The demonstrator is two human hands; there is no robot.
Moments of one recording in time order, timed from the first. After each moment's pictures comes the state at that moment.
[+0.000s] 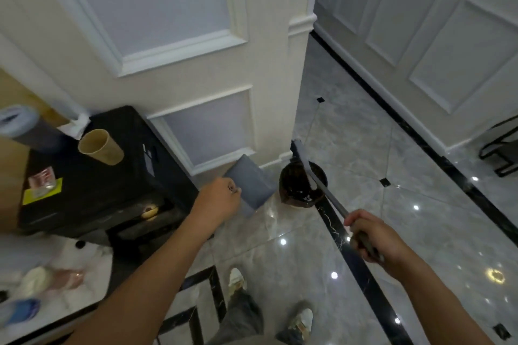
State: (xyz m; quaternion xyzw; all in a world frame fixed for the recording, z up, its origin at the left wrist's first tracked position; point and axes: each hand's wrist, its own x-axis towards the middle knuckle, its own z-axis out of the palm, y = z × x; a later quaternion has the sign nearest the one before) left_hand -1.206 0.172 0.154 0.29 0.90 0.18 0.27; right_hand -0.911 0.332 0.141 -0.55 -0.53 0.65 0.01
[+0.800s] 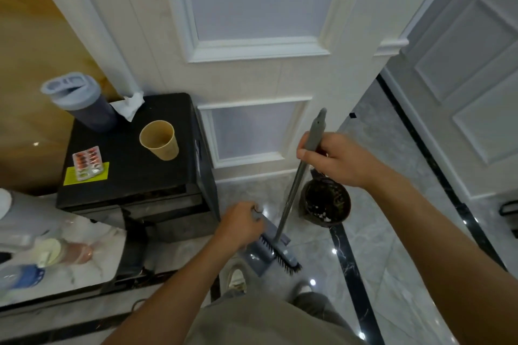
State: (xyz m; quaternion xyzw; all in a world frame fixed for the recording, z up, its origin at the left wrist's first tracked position) left_hand -1.309 0.115 0.097 0.19 0.85 0.30 0.40; right_hand -1.239 0.342 0.240 -0.09 -0.92 0.37 -0.02
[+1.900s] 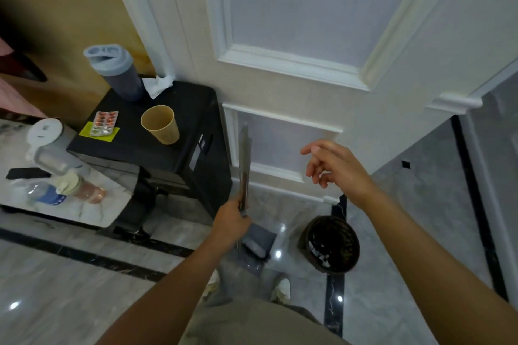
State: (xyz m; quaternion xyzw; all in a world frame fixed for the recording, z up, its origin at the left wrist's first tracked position) left_hand -1.298 0.208 0.041 -0.02 0.88 0.41 0.26; right_hand -1.296 0.463 0.196 -0.11 -0.76 0.63 -0.09
